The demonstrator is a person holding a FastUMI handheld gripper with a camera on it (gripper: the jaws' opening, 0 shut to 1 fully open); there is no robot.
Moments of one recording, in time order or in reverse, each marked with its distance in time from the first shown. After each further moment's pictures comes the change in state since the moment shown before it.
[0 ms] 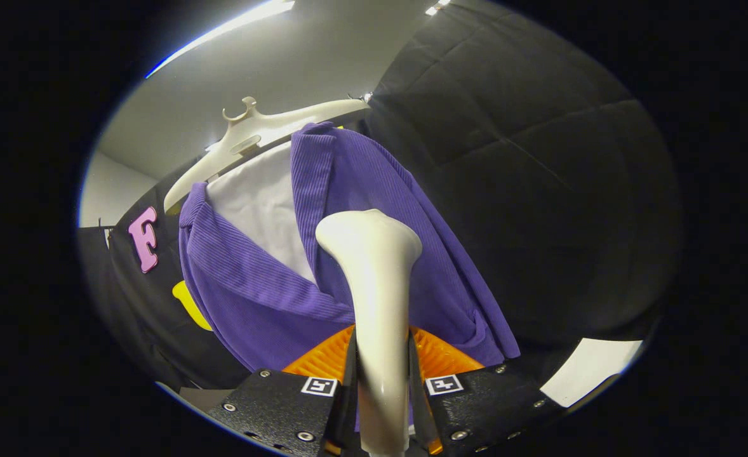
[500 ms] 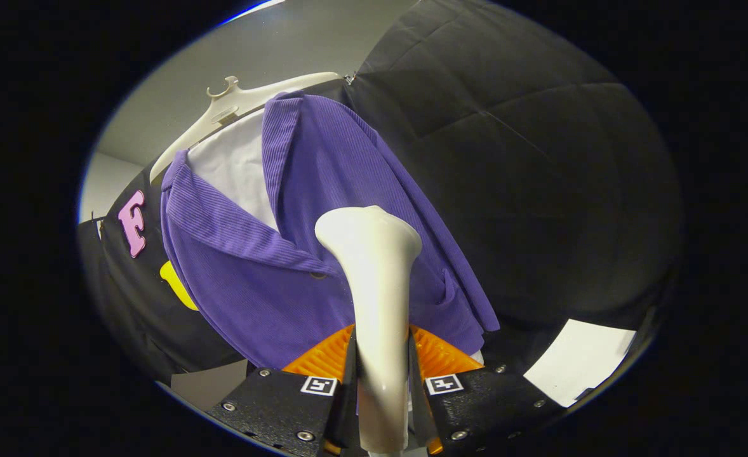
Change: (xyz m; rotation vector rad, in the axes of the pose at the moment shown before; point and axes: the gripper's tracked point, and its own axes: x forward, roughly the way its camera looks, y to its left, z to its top) arm -0.017 -0.042 -0.054 0.003 0.113 -0.058
